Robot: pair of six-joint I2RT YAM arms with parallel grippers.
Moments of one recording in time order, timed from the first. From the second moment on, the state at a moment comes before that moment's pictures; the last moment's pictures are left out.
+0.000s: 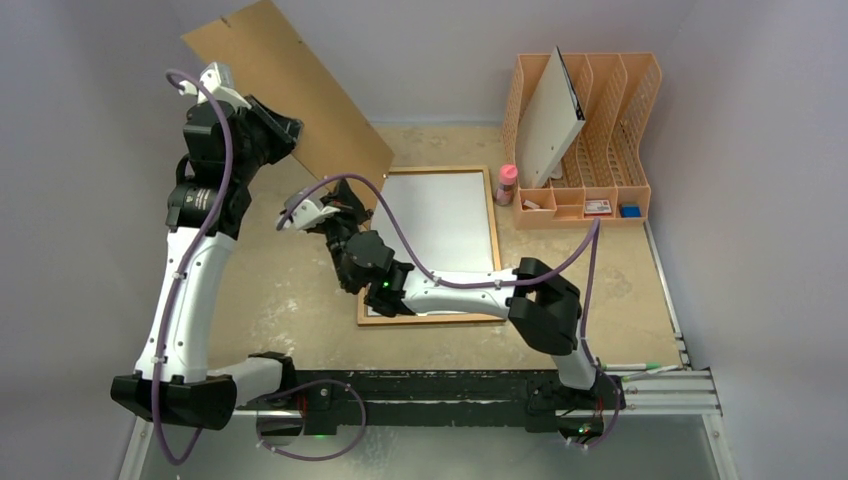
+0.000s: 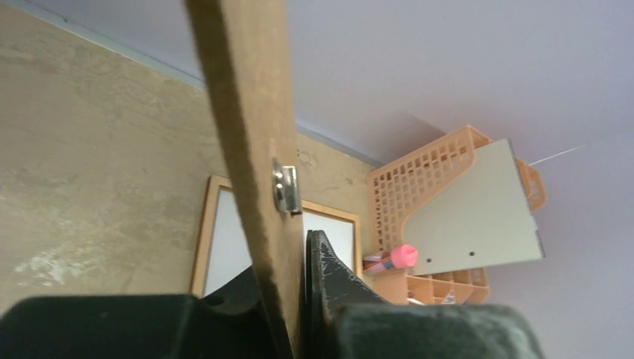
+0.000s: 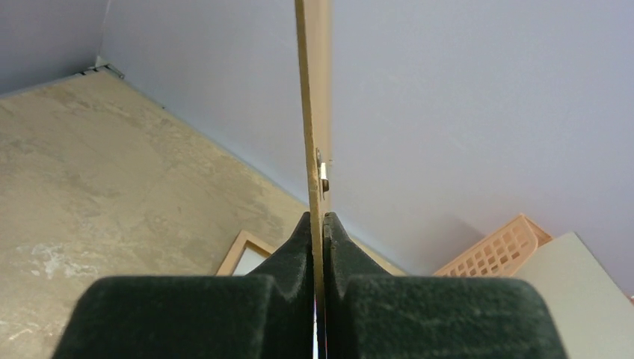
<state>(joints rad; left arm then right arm) -0.11 1.20 1.50 -0.50 0.03 -0.66 1.26 2.01 1.56 0.83 0.88 -0.87</state>
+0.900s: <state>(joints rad) -0.09 1.43 1.57 -0.40 0.19 -0.62 1.02 1.41 1.35 0.20 0.13 -0.23</state>
